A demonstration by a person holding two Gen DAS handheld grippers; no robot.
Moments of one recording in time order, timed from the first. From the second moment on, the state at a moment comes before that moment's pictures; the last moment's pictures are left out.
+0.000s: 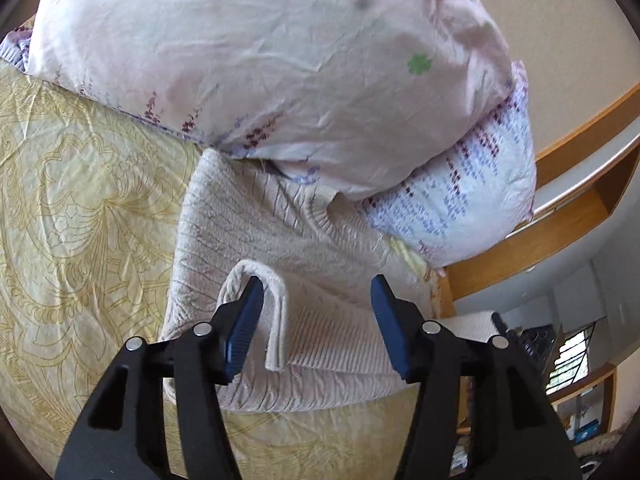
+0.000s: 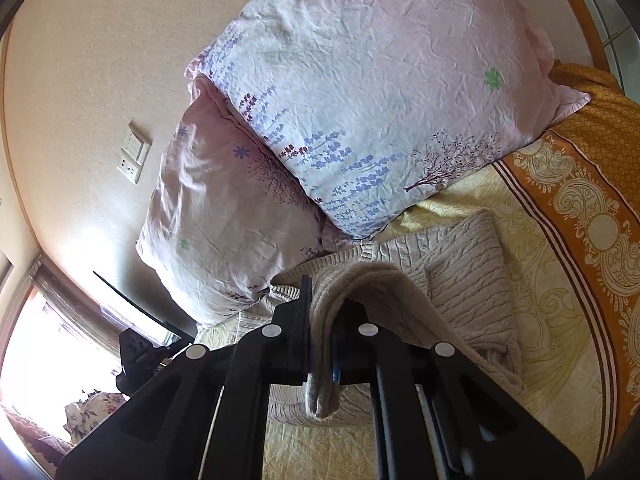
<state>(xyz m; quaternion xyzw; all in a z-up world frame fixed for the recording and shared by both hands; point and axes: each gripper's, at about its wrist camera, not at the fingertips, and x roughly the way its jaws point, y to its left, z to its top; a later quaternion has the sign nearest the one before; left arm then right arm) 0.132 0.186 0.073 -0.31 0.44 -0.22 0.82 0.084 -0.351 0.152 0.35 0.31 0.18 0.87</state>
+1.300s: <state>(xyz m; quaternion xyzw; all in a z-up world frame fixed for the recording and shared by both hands) 0.205 0.204 0.024 -0.44 0.40 -0.12 0.79 0.193 -0.363 0.077 0.39 0.40 0.08 0.83</state>
